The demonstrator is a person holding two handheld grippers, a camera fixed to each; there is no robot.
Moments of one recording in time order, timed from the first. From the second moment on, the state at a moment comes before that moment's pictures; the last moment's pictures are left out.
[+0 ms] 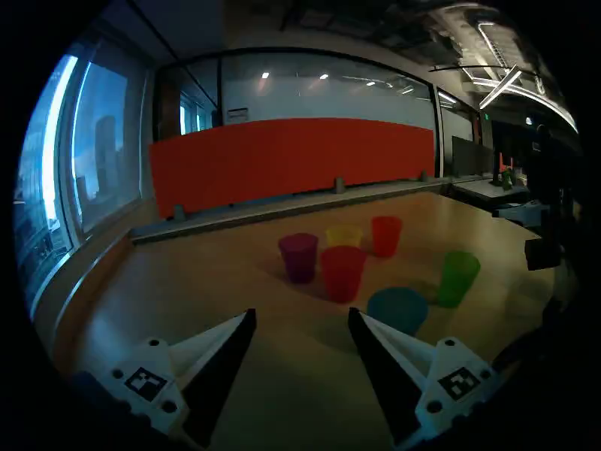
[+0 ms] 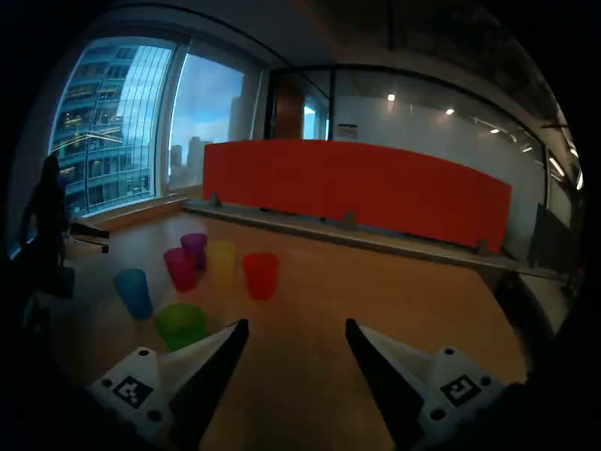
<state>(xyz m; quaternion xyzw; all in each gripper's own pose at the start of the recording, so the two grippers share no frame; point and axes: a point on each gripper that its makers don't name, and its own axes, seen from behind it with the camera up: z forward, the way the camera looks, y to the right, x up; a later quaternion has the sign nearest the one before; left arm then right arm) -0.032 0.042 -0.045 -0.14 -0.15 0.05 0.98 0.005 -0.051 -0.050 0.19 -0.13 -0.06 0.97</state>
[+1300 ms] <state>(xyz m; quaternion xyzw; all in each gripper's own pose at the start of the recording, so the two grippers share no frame) 0.036 0.007 -0.017 -0.02 0.00 0.00 1.00 0.079 -0.009 -0.021 0.02 0.03 0.01 1.00</state>
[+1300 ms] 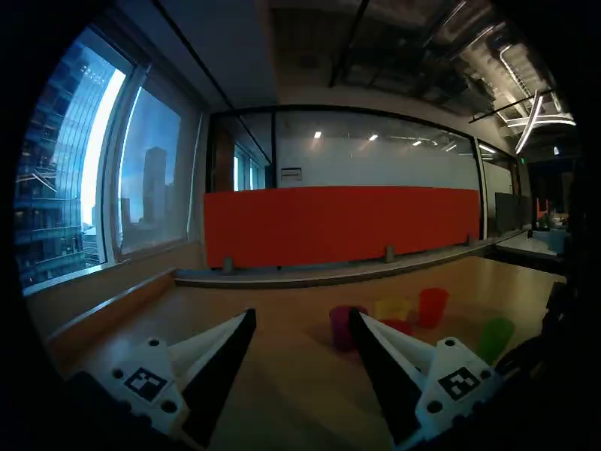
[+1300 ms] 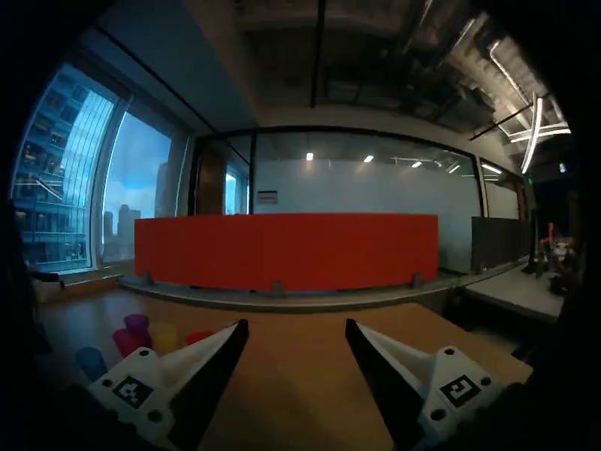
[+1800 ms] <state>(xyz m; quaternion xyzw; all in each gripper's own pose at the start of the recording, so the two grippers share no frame) 0.026 0.005 -0.010 0.00 0.02 0.02 1.00 0.084 -0.012 -0.019 0.01 0.04 0.02 1.00</state>
